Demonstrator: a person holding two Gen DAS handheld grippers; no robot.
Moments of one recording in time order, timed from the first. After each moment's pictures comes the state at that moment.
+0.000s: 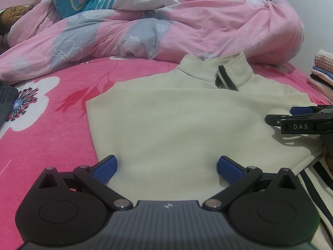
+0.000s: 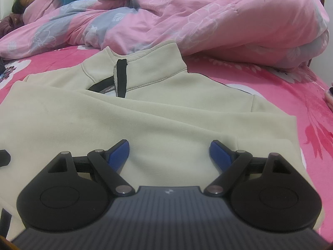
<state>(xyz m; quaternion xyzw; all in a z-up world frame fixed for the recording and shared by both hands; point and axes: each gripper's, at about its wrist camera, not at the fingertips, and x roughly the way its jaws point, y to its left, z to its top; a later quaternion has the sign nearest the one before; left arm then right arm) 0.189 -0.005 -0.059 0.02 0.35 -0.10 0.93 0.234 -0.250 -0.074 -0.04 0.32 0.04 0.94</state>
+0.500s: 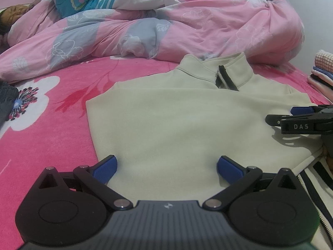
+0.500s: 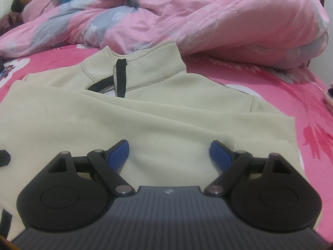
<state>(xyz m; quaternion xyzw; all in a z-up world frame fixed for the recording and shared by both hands) 0.189 -0.005 -0.059 0.01 0.35 -0.10 0.93 0.234 -0.248 -0.068 -0.05 0.33 0.03 0.94</state>
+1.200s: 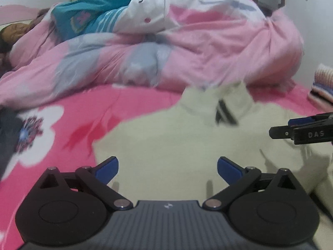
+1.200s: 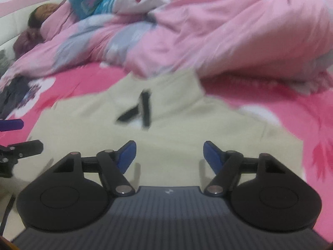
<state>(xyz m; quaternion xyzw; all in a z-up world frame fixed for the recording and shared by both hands) 0.225 -0.009 -0.010 0.02 0.31 -0.10 0.94 0.249 -0.260 -0.012 -0.01 0.33 0.10 0.94</state>
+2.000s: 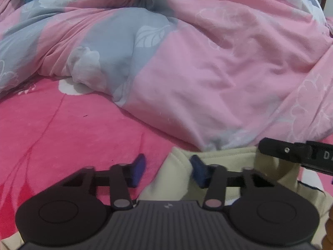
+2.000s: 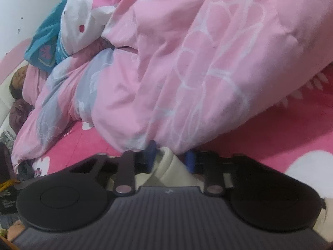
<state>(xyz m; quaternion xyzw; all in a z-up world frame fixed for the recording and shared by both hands) 0.454 -0.082 -0.044 -0.07 0.41 -0.07 0.90 0.431 -0.296 -0.034 0.21 0.37 0.13 0.90</state>
